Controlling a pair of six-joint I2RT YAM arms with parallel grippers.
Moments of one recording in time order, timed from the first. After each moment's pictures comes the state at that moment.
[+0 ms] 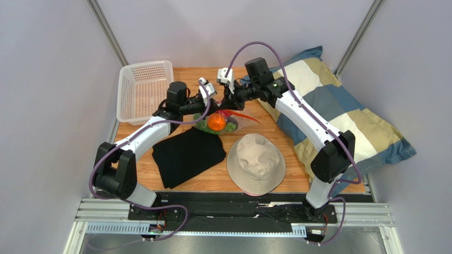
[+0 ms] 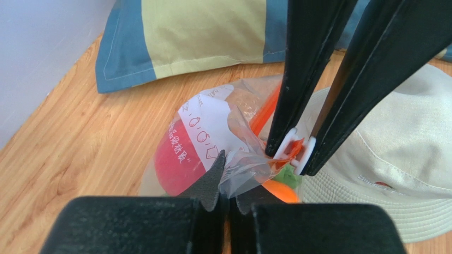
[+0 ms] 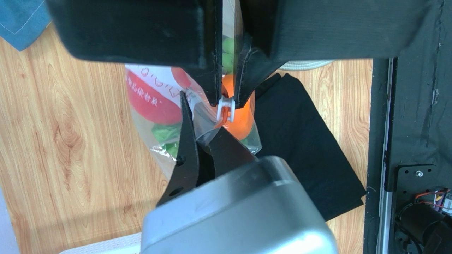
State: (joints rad) left arm -0.38 1.49 1.02 0.15 0.77 0.33; right arm 0.59 1.76 1.77 -0.68 -0.75 -0.56
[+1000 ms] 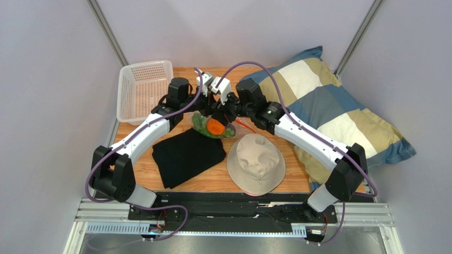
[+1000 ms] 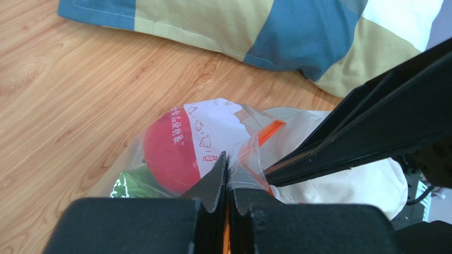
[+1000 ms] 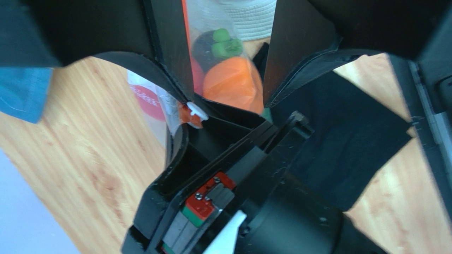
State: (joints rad) left arm -0.42 1.47 1.12 -0.04 0.64 -0.08; right arm 0.78 1.57 1.44 -0.31 -0.26 -0.19
